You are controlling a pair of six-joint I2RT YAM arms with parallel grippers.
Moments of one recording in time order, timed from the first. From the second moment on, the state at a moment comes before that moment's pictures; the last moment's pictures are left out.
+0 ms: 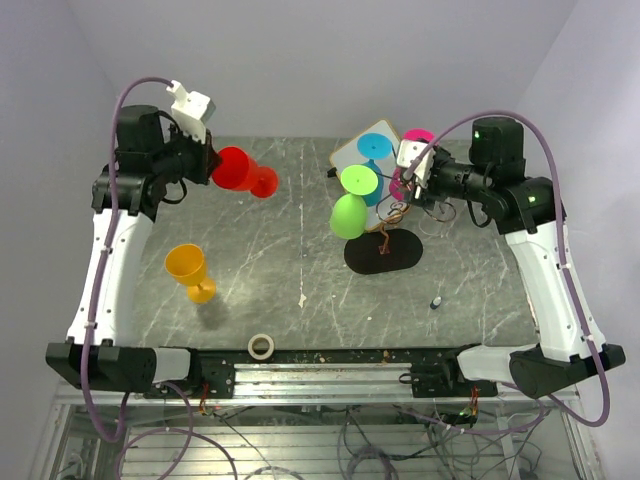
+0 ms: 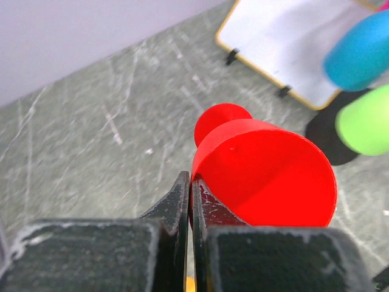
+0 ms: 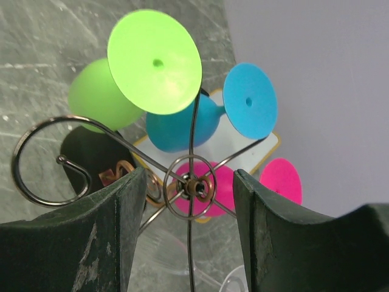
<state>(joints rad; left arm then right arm) -0.07 1.31 1.57 -0.71 0.40 0.20 0.32 1.28 1.71 -0.97 -0.51 -1.04</state>
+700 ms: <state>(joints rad) -0.15 1.20 1.61 -0.35 0.77 -0.20 0.29 1.39 1.73 -0.52 -0.93 -0.29</state>
